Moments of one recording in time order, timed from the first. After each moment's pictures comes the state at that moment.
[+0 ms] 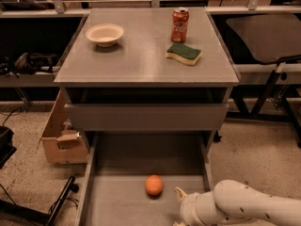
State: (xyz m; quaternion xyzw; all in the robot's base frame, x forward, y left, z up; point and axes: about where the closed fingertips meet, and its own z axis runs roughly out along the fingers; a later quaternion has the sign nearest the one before) arm 0.355 -0.062 0.477 -0.54 0.76 0.26 0.24
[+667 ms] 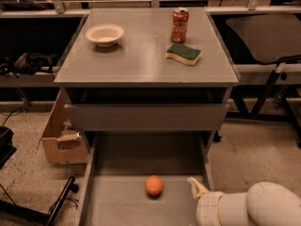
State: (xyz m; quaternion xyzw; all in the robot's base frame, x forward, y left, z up) arm 0.315 -0.086 0.616 -0.56 0.76 0.19 0.28
